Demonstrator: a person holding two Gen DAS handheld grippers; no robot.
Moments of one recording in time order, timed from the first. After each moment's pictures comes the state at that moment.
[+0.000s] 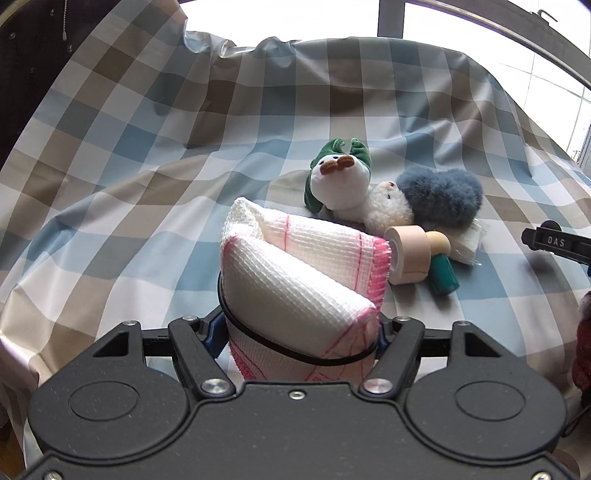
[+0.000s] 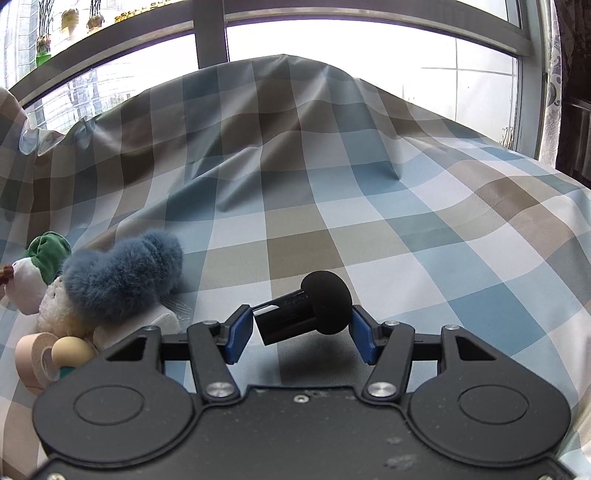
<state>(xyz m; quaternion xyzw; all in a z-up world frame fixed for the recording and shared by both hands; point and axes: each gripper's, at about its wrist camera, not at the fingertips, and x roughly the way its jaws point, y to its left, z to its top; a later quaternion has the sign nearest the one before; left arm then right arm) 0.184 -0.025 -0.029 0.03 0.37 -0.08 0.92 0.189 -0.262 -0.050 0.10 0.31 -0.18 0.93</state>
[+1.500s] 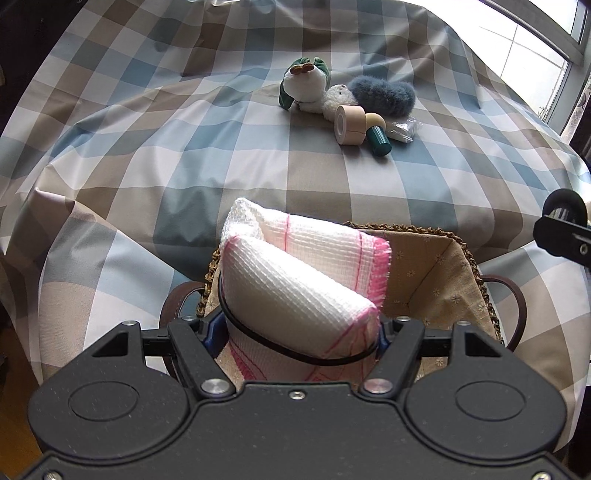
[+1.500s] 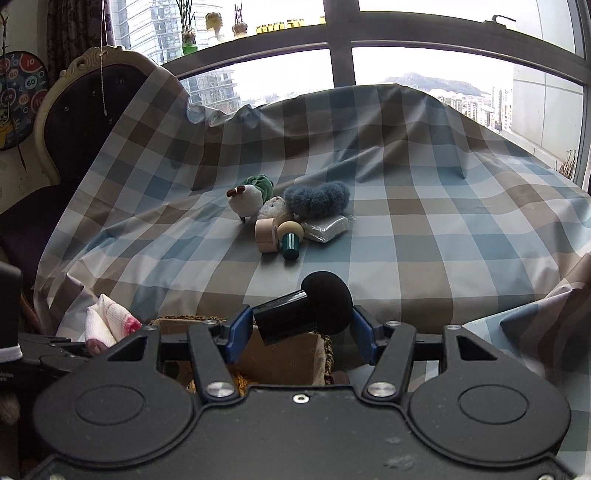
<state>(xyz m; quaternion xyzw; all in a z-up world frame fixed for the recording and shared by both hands) 0.055 -0.003 -0.031 0.03 0.45 -0.12 0.89 -0.037 -0.155 0.037 0.08 0.34 -0.01 0.94</state>
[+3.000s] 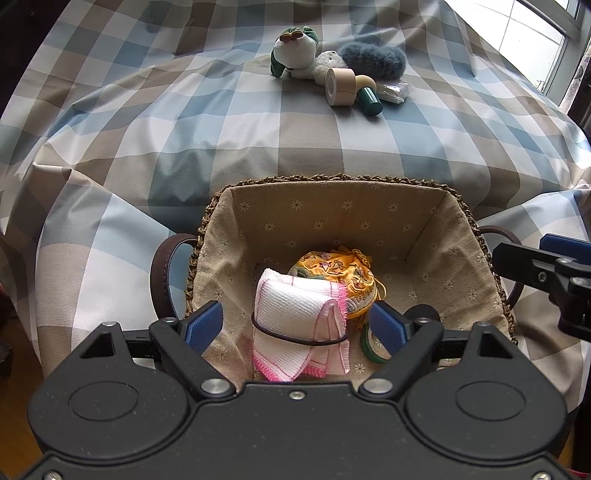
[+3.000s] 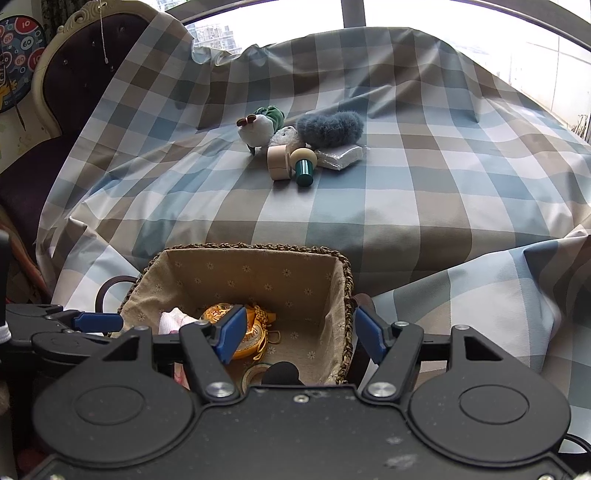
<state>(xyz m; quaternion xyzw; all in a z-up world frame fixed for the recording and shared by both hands) 0.033 -0.005 -0.044 0.04 0.48 -0.13 0.87 -0.042 -0.140 0.010 0.07 0.41 0.01 0.91</state>
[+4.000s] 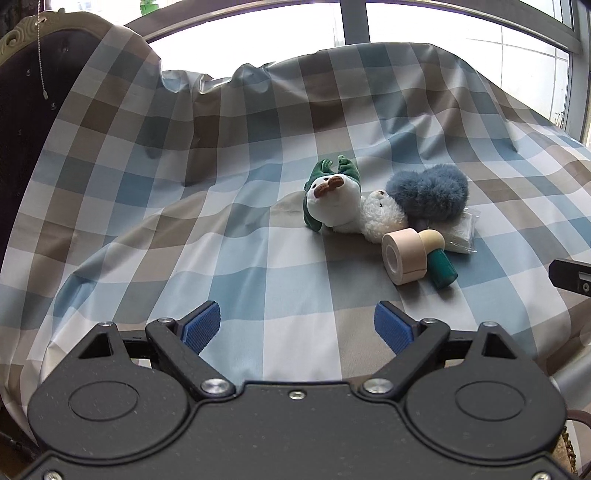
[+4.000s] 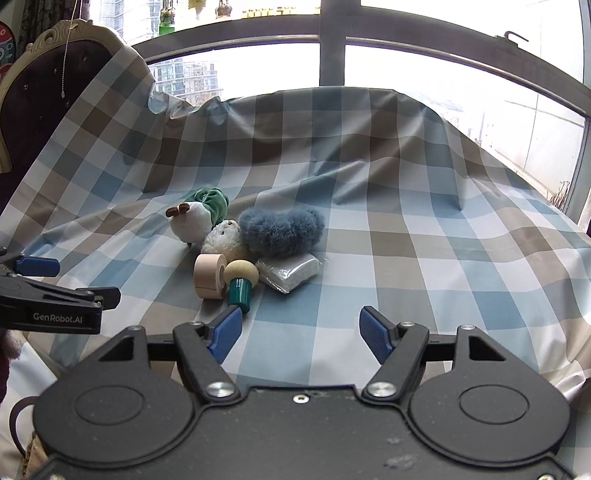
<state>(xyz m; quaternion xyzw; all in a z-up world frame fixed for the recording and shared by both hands) 0.164 -0.021 -0.006 0.11 0.35 -0.11 0.92 0.094 -0.181 0.018 0.02 0.33 -0.05 0.94</state>
